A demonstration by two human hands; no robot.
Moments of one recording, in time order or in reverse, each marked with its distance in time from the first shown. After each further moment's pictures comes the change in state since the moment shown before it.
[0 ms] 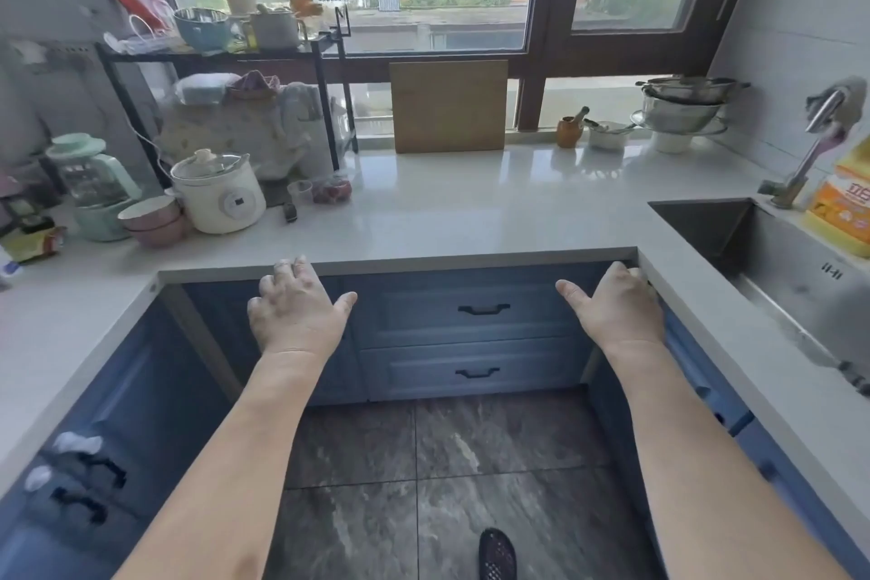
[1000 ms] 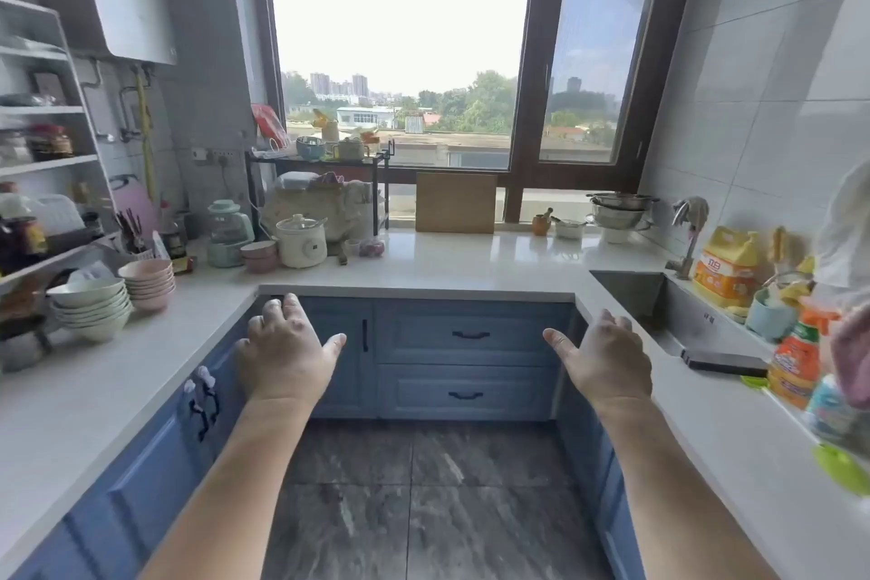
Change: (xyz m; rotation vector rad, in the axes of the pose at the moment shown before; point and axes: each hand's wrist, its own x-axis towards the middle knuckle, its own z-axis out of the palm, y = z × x) left_hand -0.398 -0.130 -0.214 -0.027 0.214 -0.055; right_hand -0.372 0.110 -0.234 0.014 0.160 -0.166
